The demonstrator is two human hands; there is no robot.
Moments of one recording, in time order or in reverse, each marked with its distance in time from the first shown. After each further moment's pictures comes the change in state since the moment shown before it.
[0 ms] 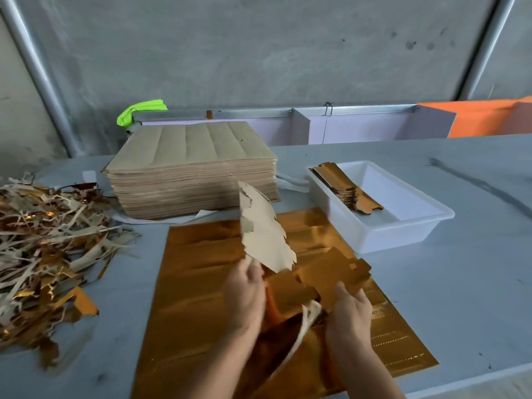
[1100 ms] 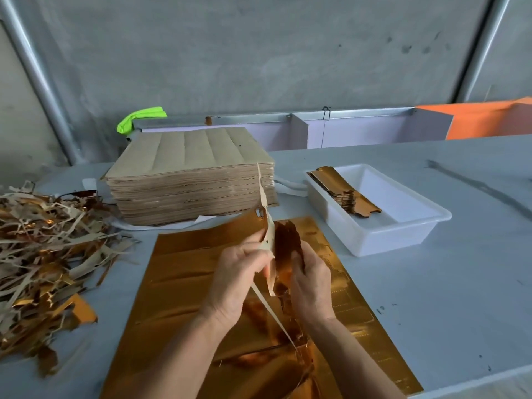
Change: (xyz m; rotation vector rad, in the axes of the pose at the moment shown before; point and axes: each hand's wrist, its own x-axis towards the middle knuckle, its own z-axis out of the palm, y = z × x) left_hand -0.003 0.060 -0.042 -0.306 -0.435 0.237; right_hand -0.008 -0.019 0.048 -0.429 -0.282 -0.780
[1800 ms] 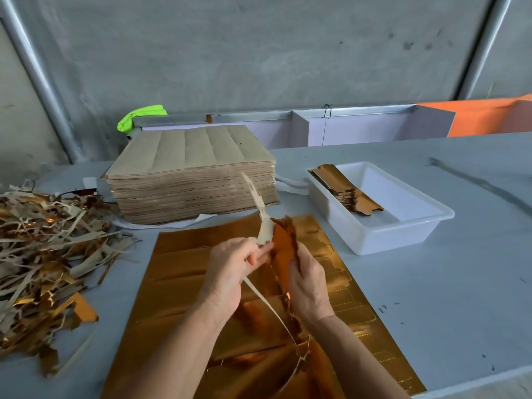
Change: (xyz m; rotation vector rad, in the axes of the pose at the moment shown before) left_hand 0.016 -0.007 -0.006 -0.336 0.170 -0.235; right_hand 0.003 0.011 0.004 0.105 -0.121 0.006
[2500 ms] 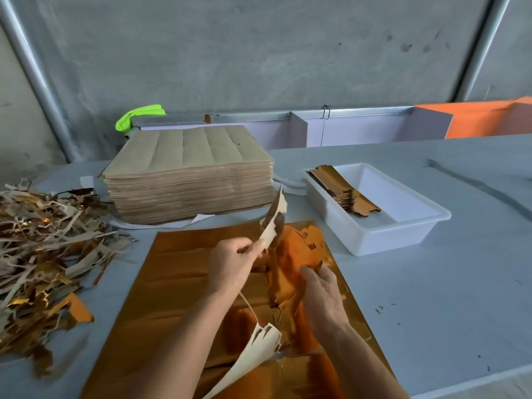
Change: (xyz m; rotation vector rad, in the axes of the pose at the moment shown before) left_hand 0.032 -0.031 -0.009 0.845 0.126 0.222; right_hand -0.013 -0.004 -0.018 0.372 0.050 0.562
